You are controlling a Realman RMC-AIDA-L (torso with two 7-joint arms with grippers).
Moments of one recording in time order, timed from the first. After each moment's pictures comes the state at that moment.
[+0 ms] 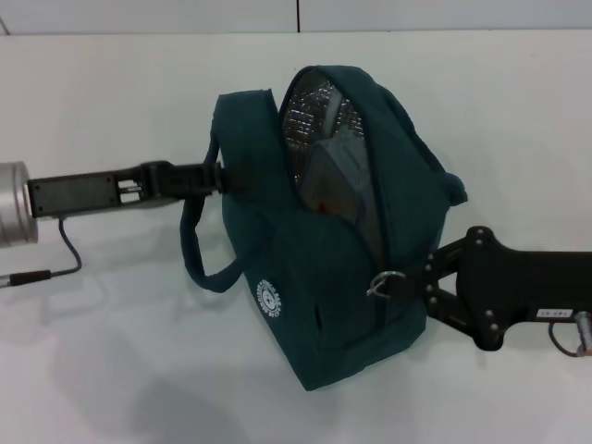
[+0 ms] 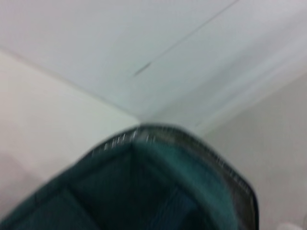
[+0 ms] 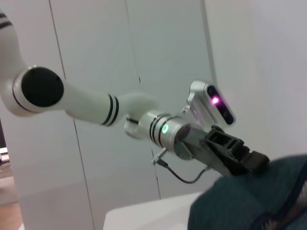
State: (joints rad) left arm -0.49 -2.06 0.66 0.72 1.91 1.76 -2.14; right arm 0.43 2.02 -1.29 -0.60 -1.43 -1.66 1.11
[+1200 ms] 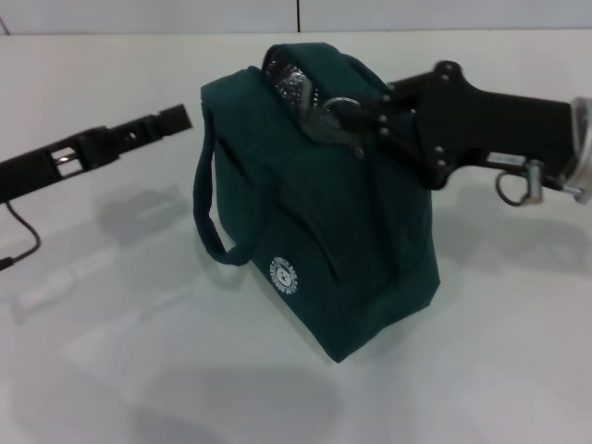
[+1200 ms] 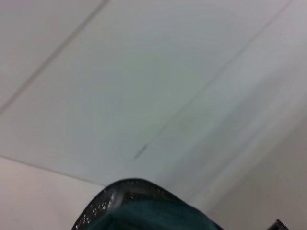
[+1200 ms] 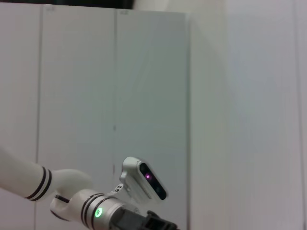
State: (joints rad) left arm -0.42 -2.06 0.52 0.68 1.78 1.76 -1.91; right arm 0.61 2.02 -1.28 -0.63 -1.23 -1.55 1.08
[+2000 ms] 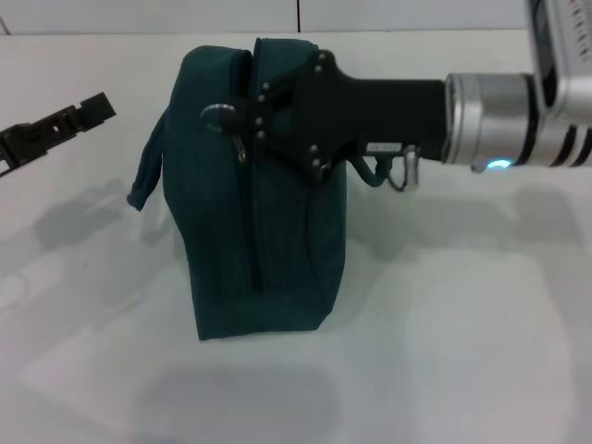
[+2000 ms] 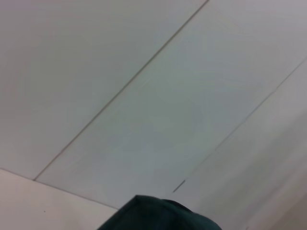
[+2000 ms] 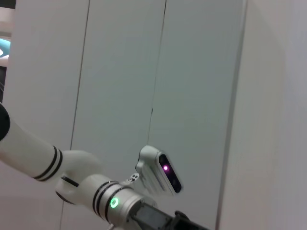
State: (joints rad) left arm -0.36 -2.03 0.42 0.69 1.78 1.74 -1.89; right arm 0.76 2.03 -1.64 -0.62 -0.99 -1.32 1.00
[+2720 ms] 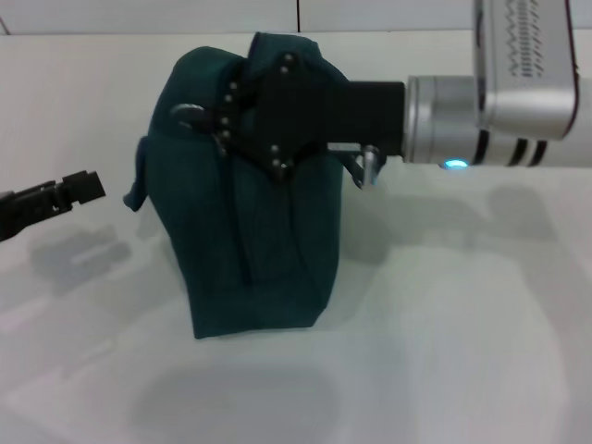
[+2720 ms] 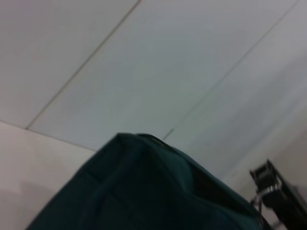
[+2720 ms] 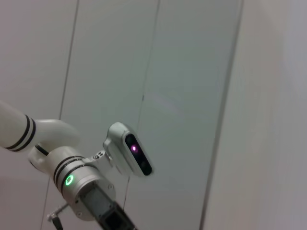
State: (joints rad) left arm -0.28 -2.01 0.43 0.80 1.88 1.89 -1.90; right arm 0.79 2.03 -1.78 -0.63 -0.87 -1.18 0.93
